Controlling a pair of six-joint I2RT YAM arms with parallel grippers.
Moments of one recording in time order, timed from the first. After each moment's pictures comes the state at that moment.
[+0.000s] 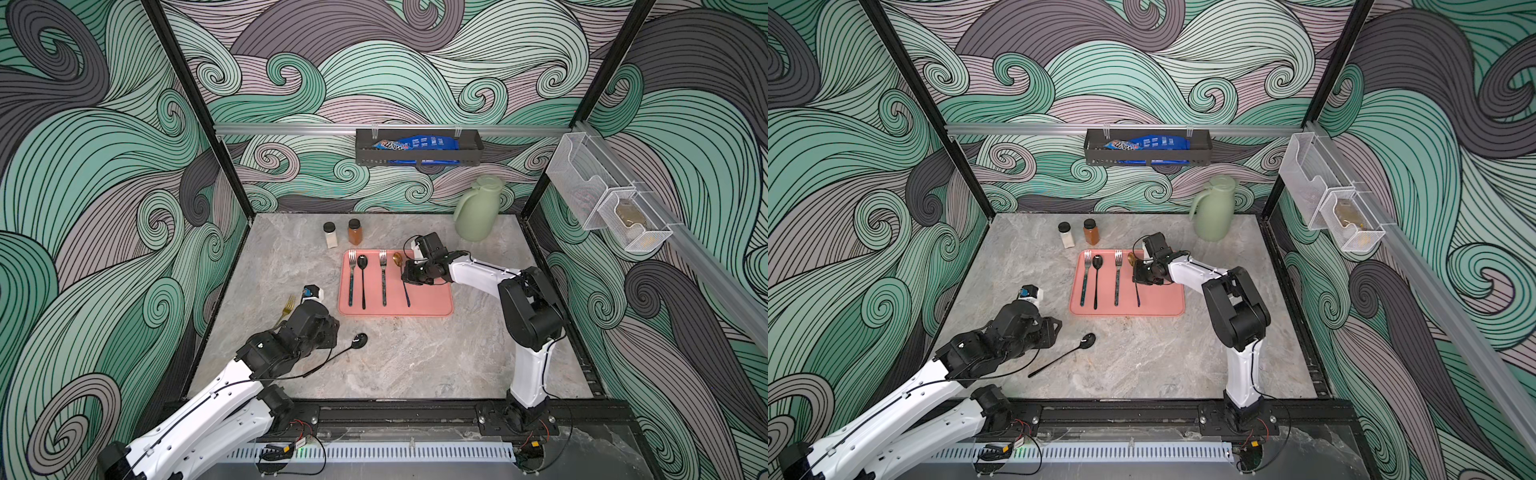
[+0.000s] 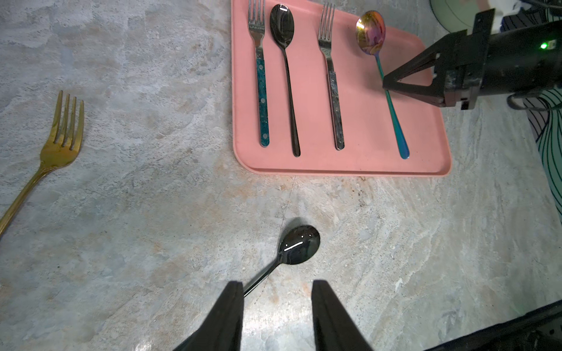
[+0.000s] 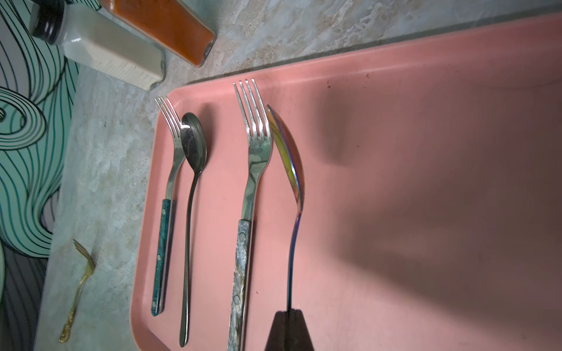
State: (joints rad) left arm -0.69 0.74 0.66 -0.76 -0.19 -0.66; right arm 0.47 1.98 1.31 -0.30 -0.31 0.58
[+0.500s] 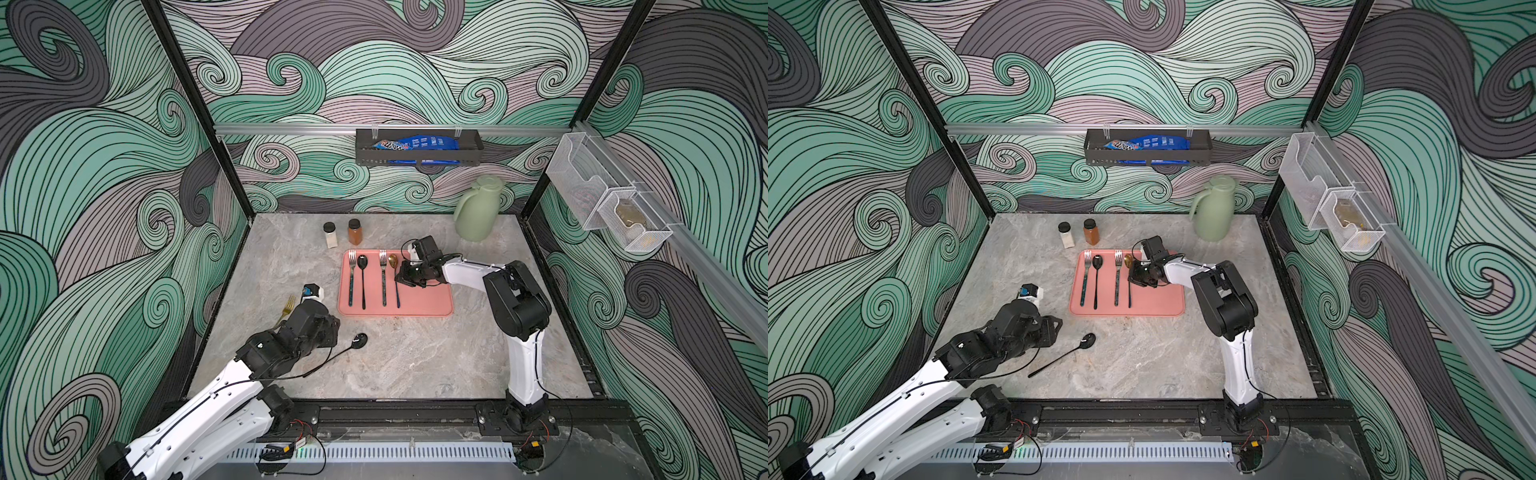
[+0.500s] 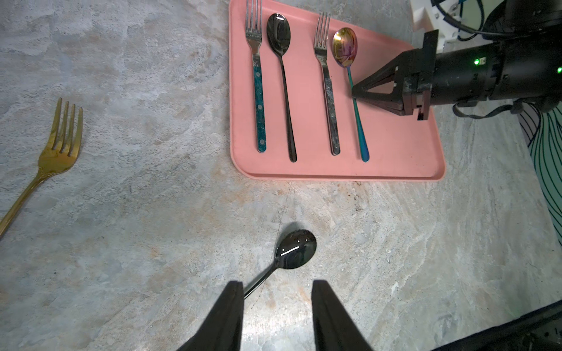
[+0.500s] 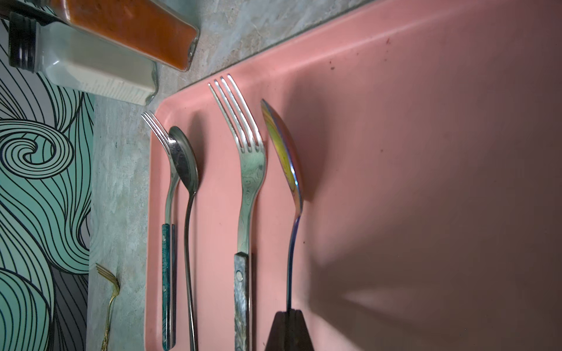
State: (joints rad) left arm -0.69 0.72 0.66 -0.75 -0.20 -0.66; right arm 0.47 2.09 1.34 -0.20 -0.39 0.69
